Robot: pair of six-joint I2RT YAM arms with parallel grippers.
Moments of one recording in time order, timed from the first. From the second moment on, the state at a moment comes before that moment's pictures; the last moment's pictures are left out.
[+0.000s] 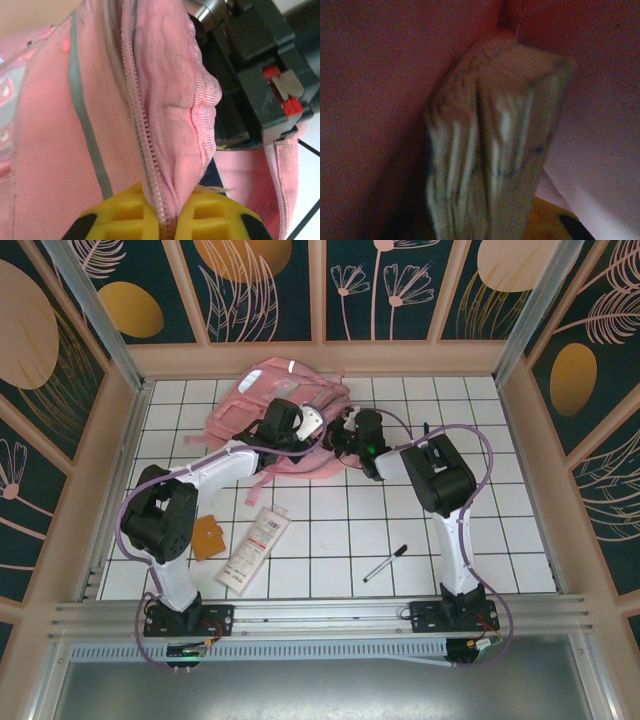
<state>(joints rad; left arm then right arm) -0.56 1.82 1.29 -0.18 0.00 0.33 0.47 2.23 1.22 0.80 -0.59 1.38</state>
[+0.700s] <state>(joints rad) -0.56 1.54 1.21 -0.08 -0.10 0.47 0.53 2.26 1.38 0.72 -0.58 1.50</state>
